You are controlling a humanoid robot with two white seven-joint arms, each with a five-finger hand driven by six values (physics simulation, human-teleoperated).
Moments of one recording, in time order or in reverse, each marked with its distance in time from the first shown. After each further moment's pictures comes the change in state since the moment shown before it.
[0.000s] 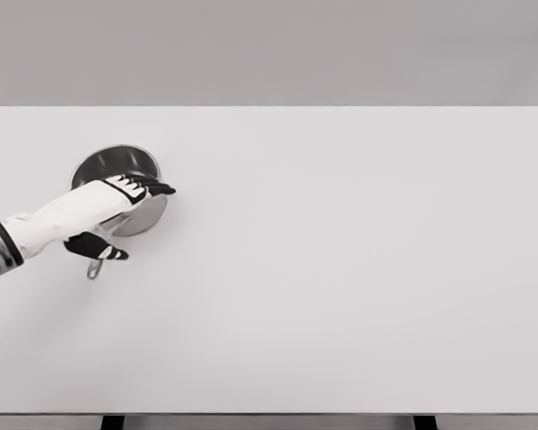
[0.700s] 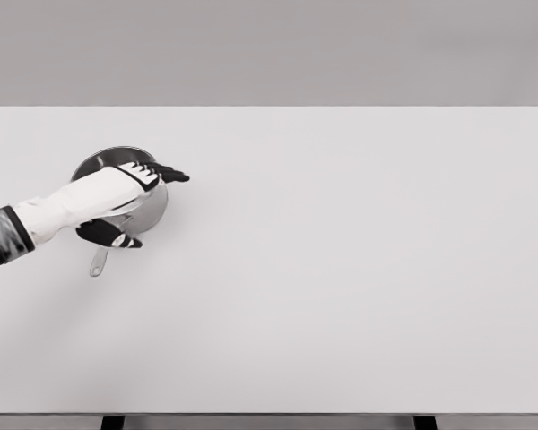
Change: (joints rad) left arm -0.121 -0.018 -0.103 -0.001 0.054 0.001 0.007; right arm 0.000 0.000 0.000 0.000 0.000 0.000 0.000
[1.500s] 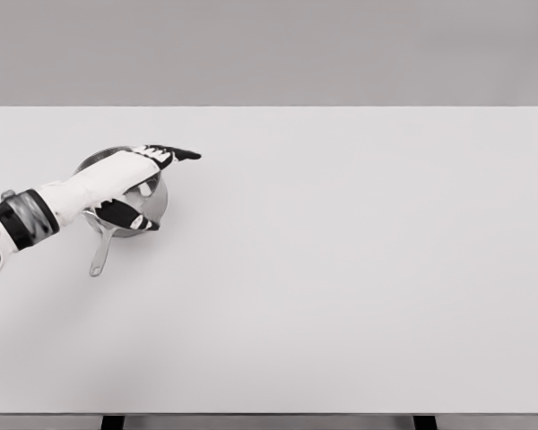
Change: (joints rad) left arm -0.184 -0.049 -0.193 -0.001 0.111 0.144 0.060; right arm 0.000 0.000 0.000 0.000 0.000 0.000 0.000
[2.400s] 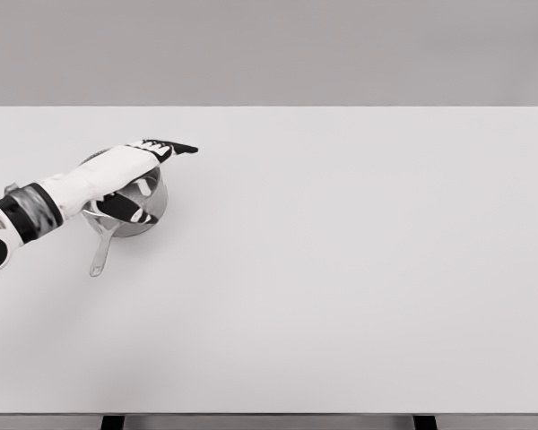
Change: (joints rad) left arm -0.051 -0.009 -0.041 0.001 0.004 0.090 0.005; right arm -0.005 0.000 0.001 -0.009 0.001 -0.001 -0.001
